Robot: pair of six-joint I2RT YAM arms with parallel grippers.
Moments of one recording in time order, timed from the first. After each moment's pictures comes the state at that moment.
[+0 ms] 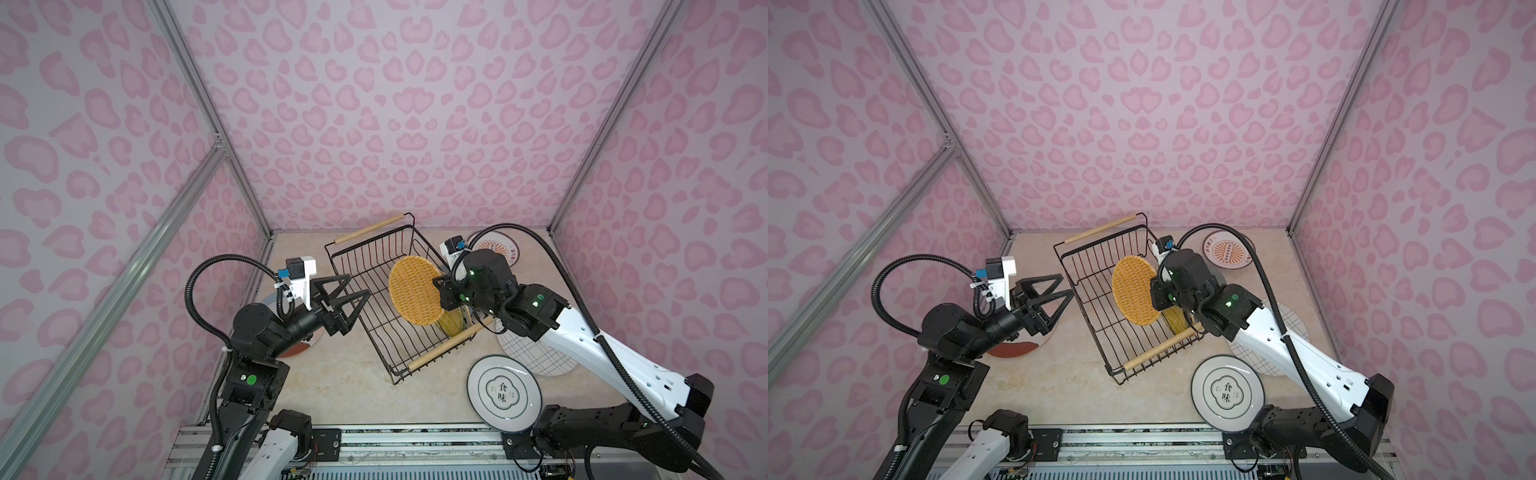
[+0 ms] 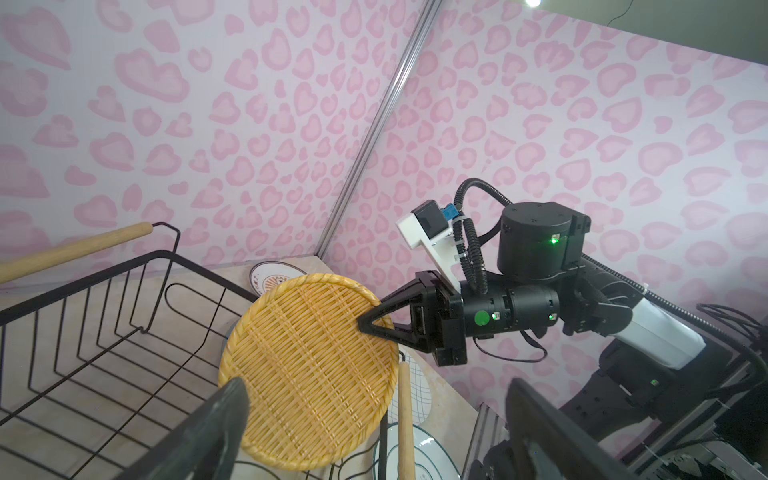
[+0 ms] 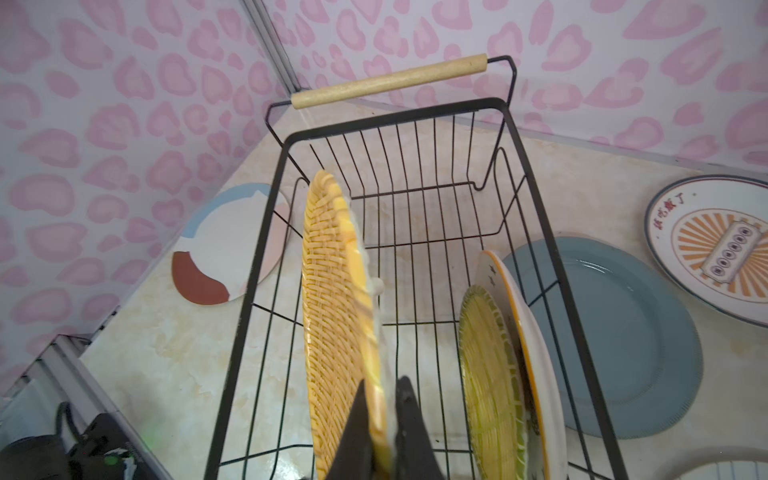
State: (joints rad) left arm -0.26 0.61 0.77 -0.03 0.67 -0.57; right arm 0.83 1.30 1.34 -0.64 0.17 0.34
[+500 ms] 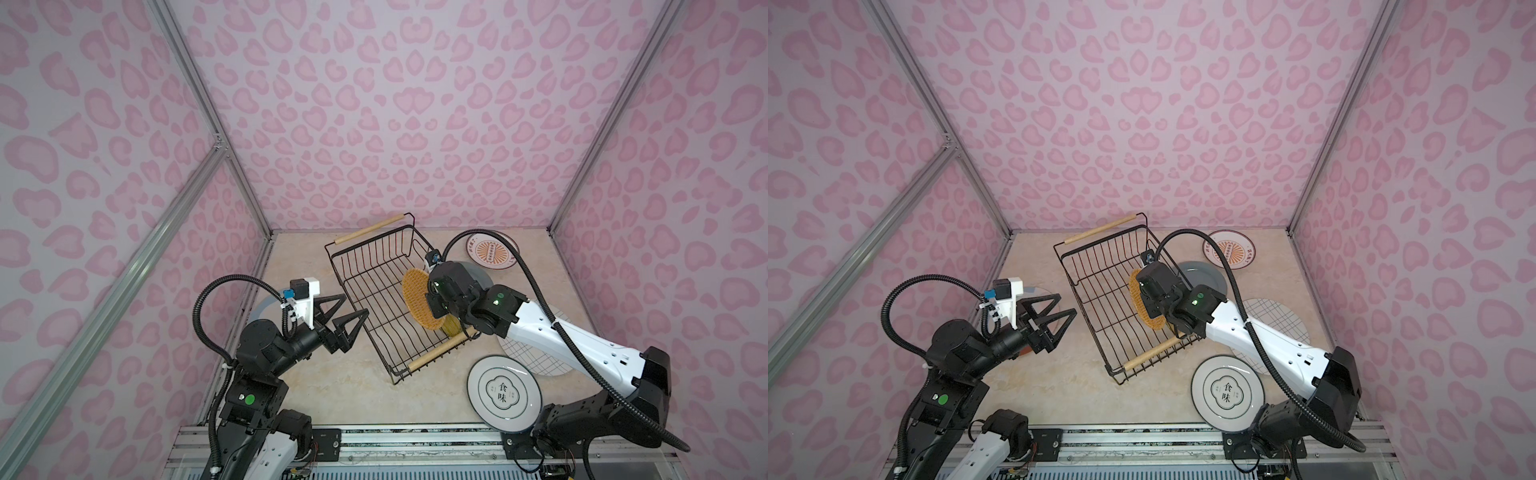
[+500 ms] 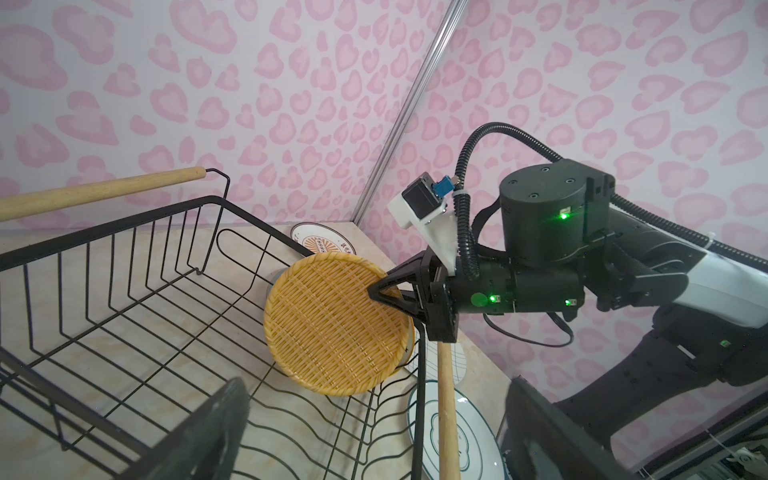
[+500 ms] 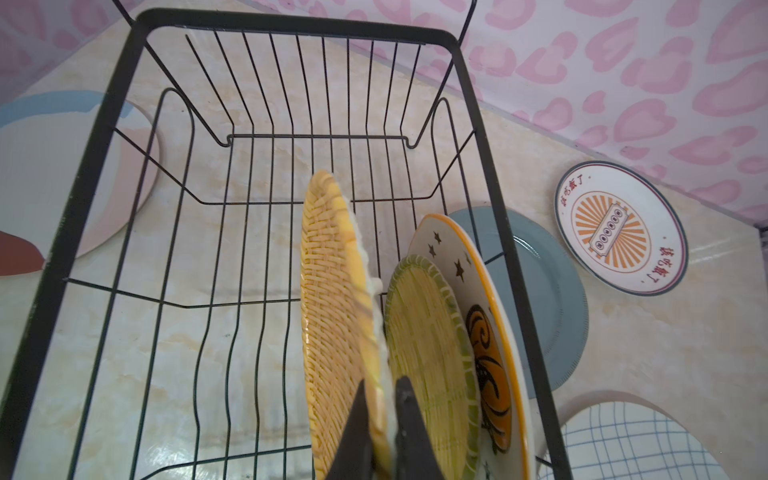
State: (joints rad) left arm -0.27 0.51 0.68 -0.19 0.59 -0.46; right arm 0.89 1.45 1.34 -0.69 0.44 0.25
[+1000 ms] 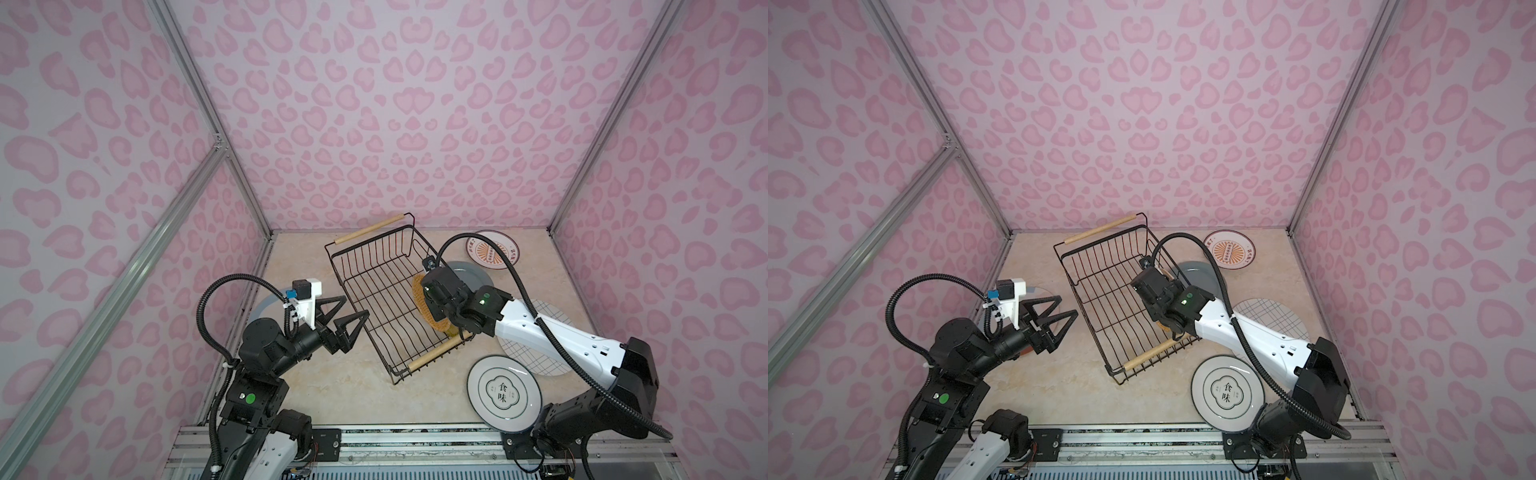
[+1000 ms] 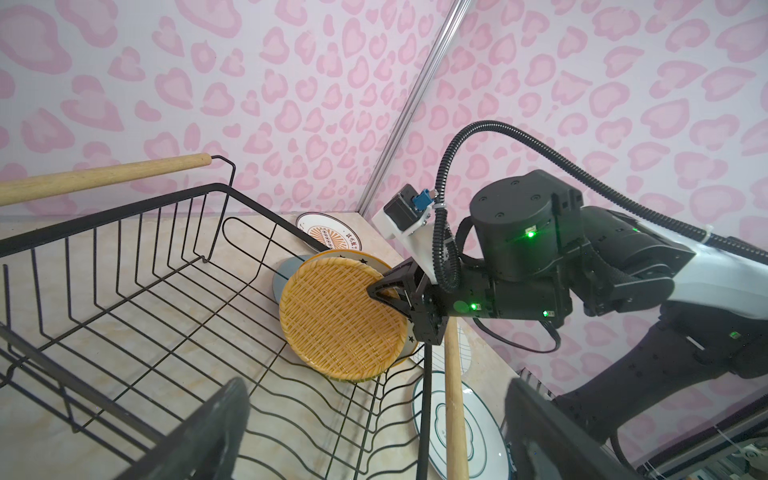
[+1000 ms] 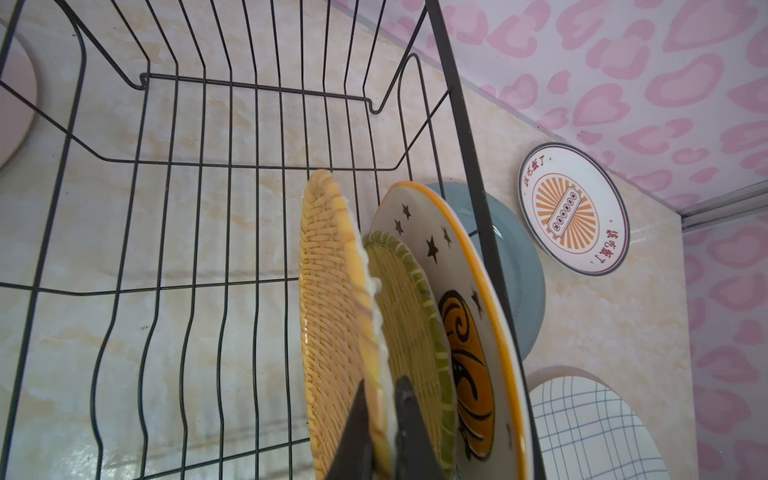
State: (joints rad) left arm -0.27 0.51 0.68 -0.22 0.60 -0.44; right arm 0.89 1.51 1.31 -0.72 0.54 0.23
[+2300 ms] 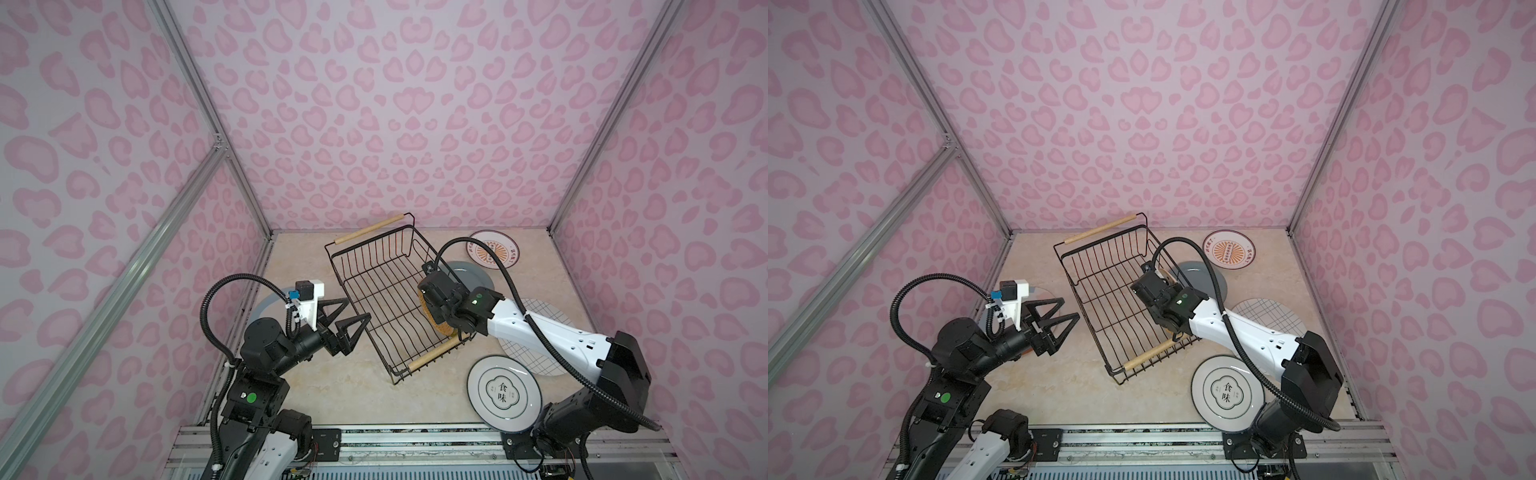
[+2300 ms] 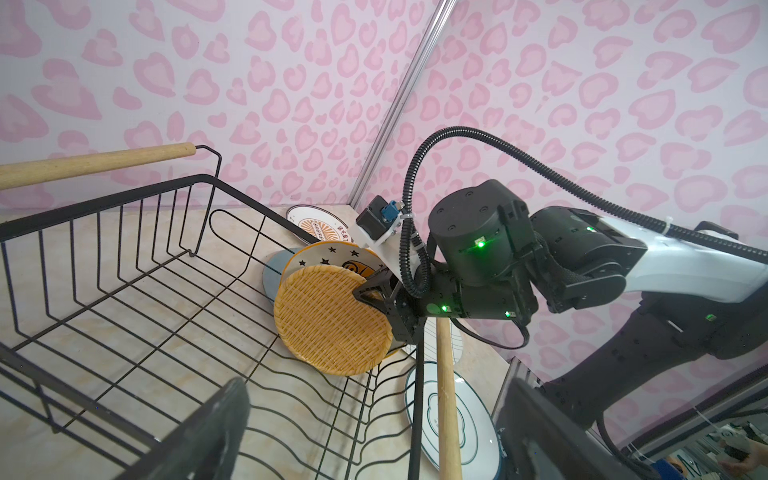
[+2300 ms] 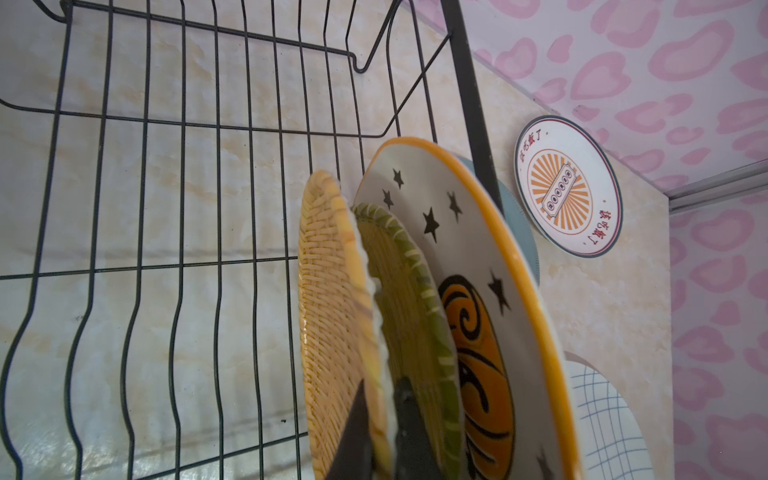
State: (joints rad) left arm -0.27 0.51 0.67 -0.21 0.63 -0.44; right arm 0.87 1.56 1.28 -0.71 0.55 0.23
